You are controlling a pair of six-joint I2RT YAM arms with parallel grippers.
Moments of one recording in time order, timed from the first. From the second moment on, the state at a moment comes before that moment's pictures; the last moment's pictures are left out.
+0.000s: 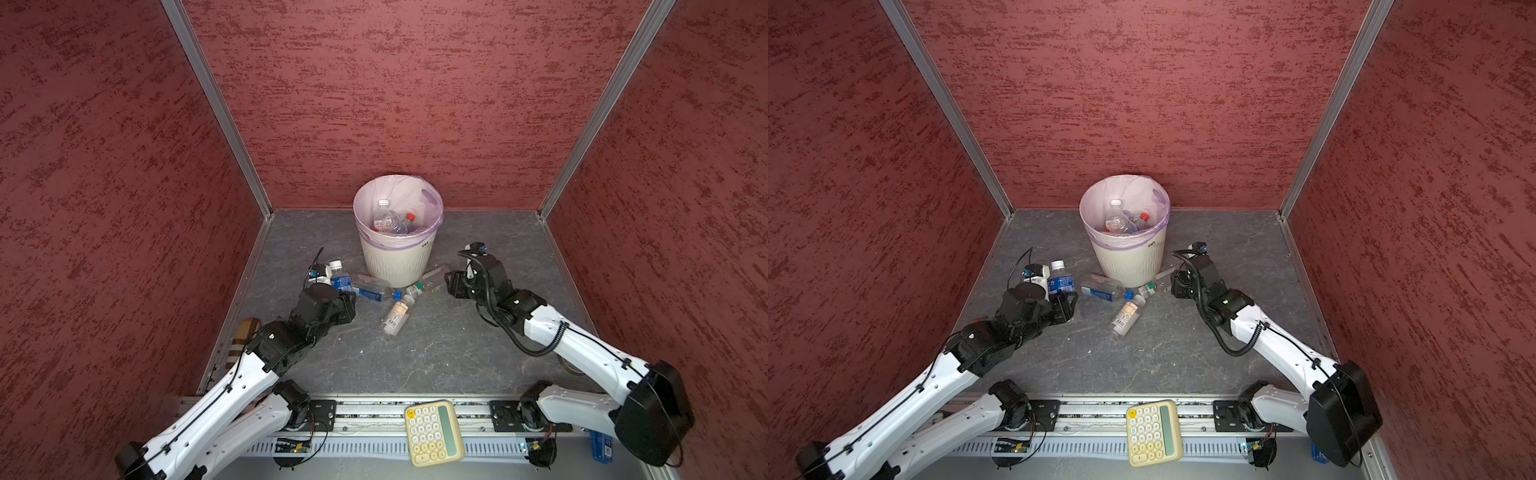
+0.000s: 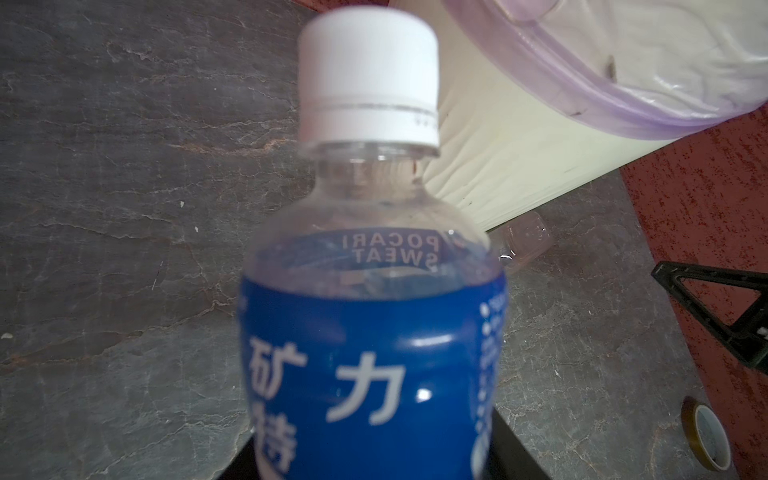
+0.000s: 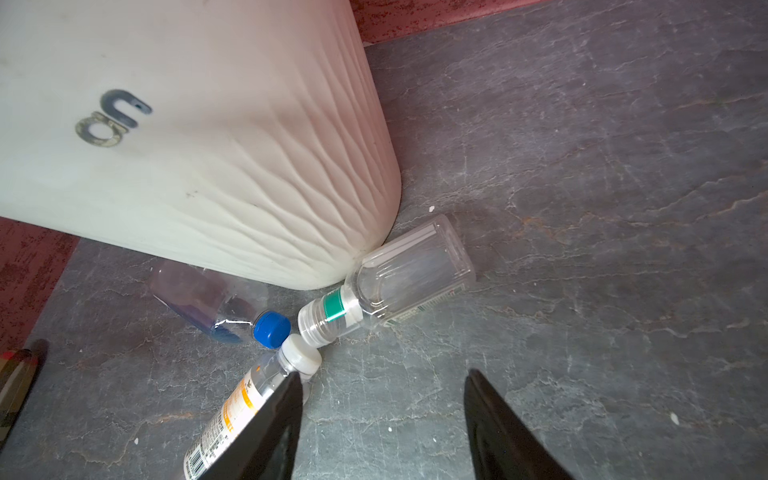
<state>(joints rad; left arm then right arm) -0.63 0.75 0.77 -0.65 -0.25 -0.68 0.57 1.19 0.84 -0.28 0.13 0.54</state>
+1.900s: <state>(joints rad) -0.44 1.69 1.84 -0.46 0.07 -0.33 0.56 1.06 0.75 -0.29 0.11 0.59</state>
